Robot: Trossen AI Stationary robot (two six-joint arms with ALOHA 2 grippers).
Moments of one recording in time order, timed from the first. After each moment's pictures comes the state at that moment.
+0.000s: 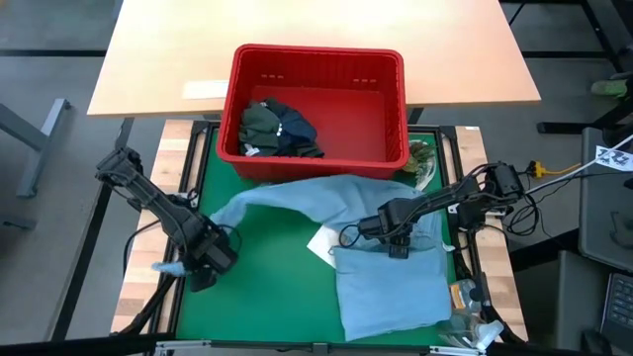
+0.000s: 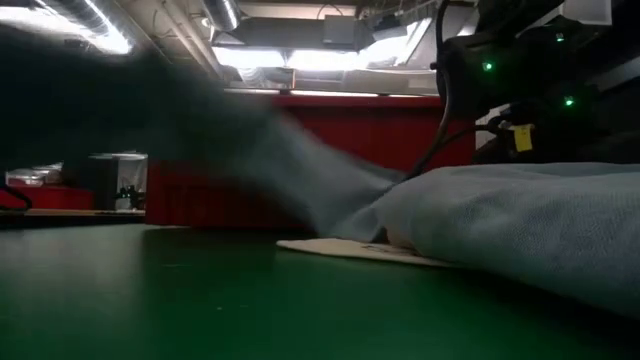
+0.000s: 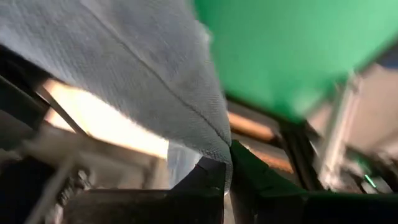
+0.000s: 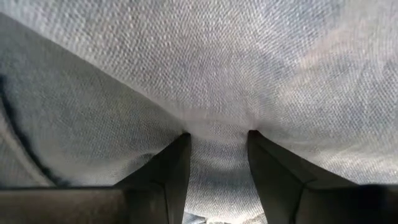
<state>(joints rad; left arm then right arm) -0.62 1.41 1.26 -1.57 0.38 -1.10 0.21 1.72 0.95 -1.10 -0.05 0.33</state>
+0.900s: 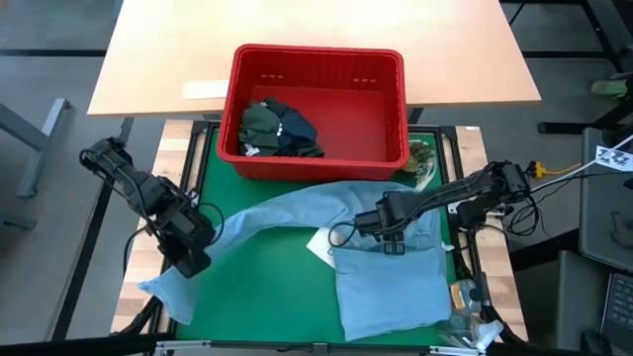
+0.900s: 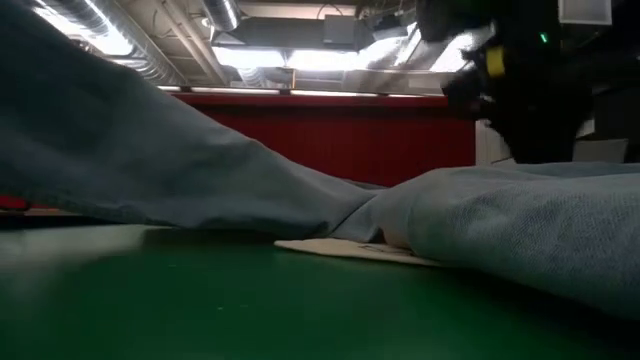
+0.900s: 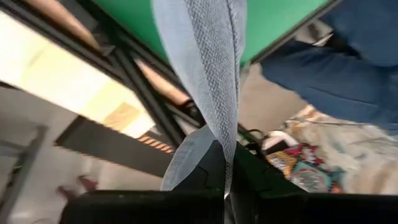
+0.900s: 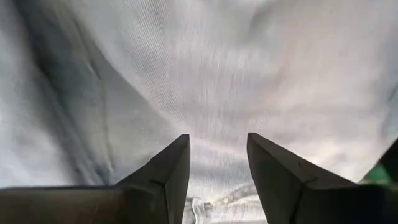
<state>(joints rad) -0.60 1.20 1.39 -1.51 0.48 -1.55 0.22 1.66 1.19 -1.22 0.07 0.23</state>
